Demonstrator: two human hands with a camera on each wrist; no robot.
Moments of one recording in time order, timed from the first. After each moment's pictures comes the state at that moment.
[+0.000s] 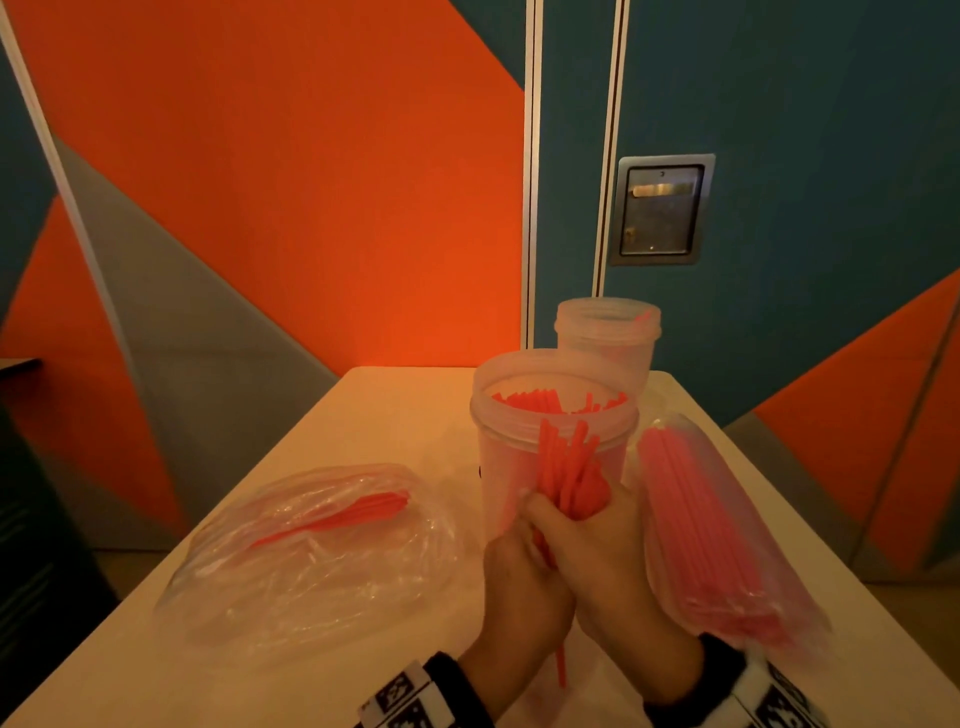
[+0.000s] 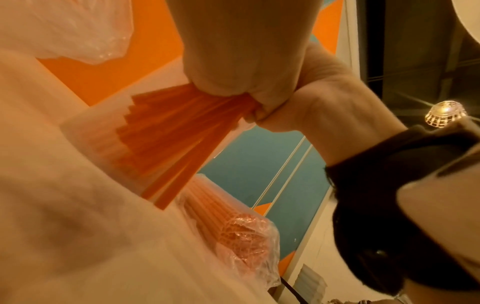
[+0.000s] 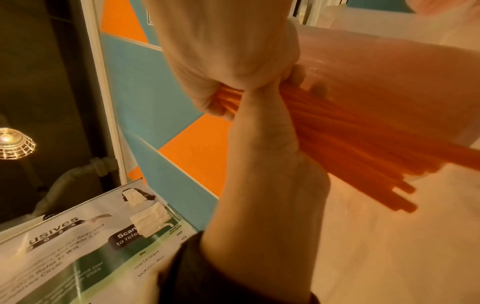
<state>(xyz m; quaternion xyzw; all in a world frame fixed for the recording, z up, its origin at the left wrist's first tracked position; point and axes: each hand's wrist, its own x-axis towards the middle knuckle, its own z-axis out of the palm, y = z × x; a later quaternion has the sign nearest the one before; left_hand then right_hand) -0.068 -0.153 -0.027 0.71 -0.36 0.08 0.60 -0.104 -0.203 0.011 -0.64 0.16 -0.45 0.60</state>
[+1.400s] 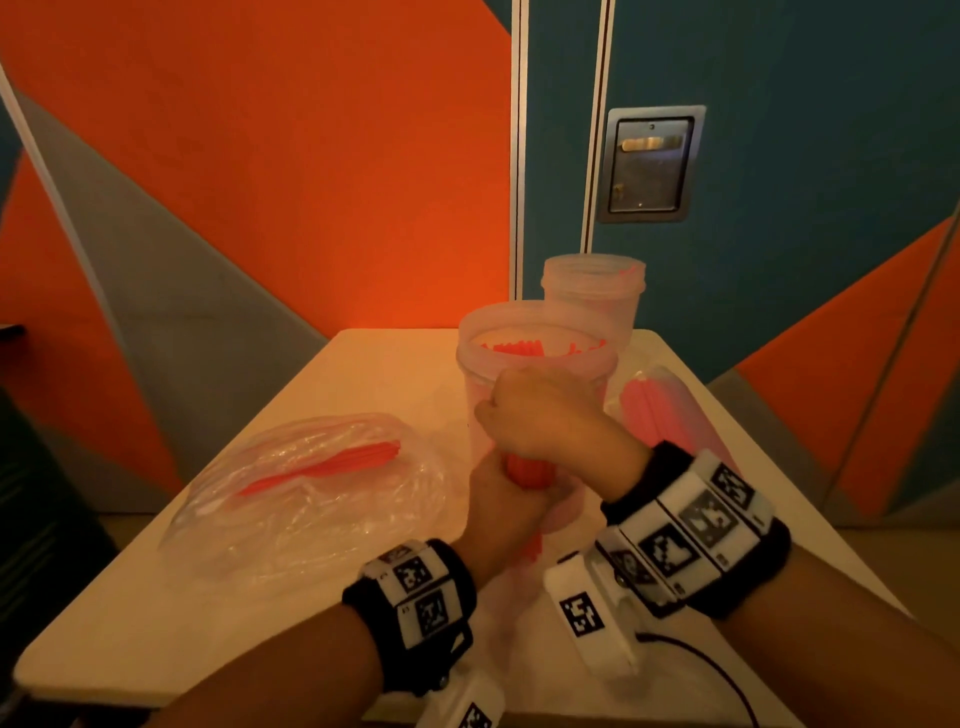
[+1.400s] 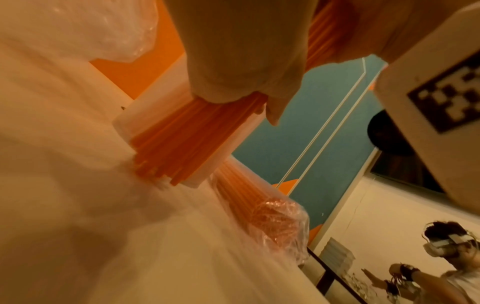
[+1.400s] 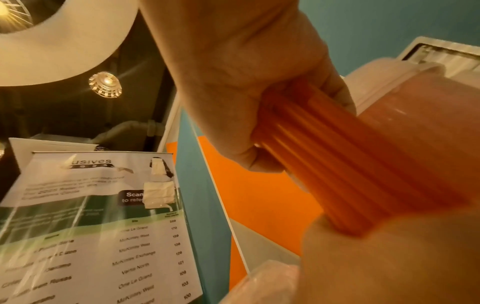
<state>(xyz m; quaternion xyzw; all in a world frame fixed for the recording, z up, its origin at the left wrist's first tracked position) -0.051 -0.162 -0.044 0.65 -0.29 -0.09 0.70 -0.099 -0.199 0.089 -0.98 0.14 -0.11 0.08</state>
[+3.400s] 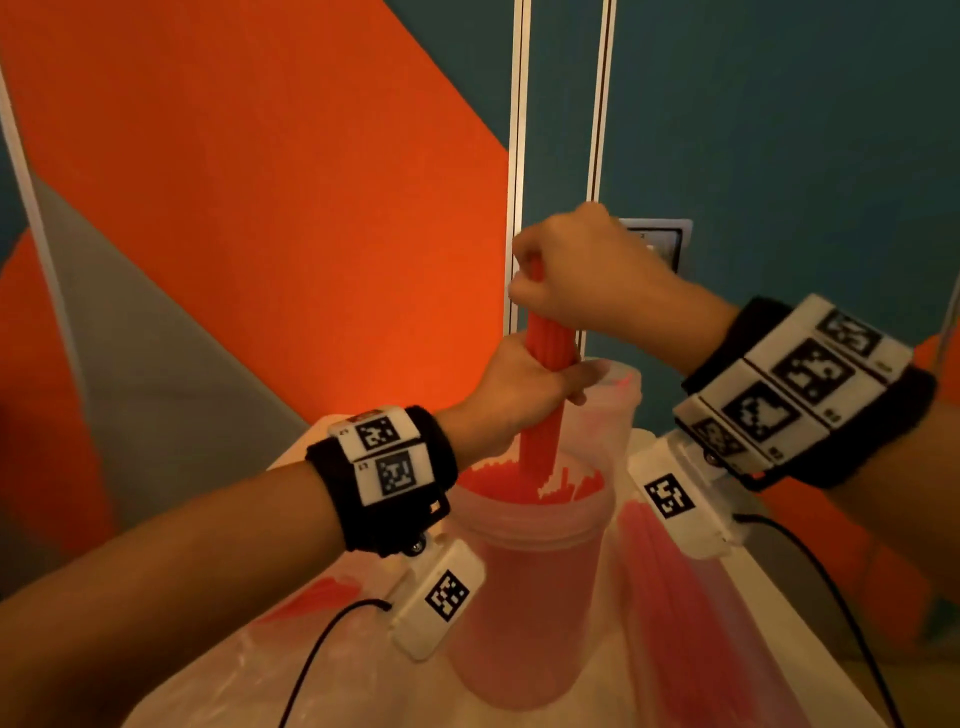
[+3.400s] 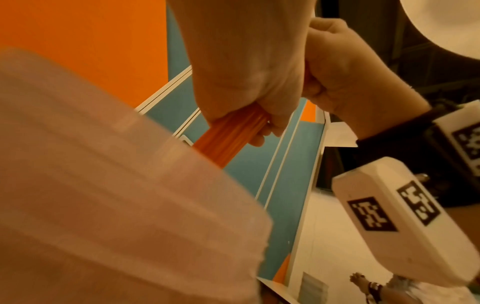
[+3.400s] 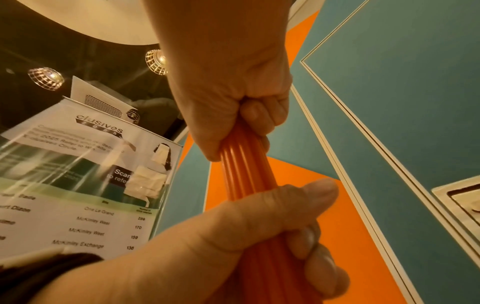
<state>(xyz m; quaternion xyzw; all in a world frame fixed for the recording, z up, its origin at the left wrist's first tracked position) 0.014 -0.234 0.157 0.62 -0.44 -0.06 0.64 -0.052 -0.281 0.252 -0.93 0.05 -0.35 -0.08</state>
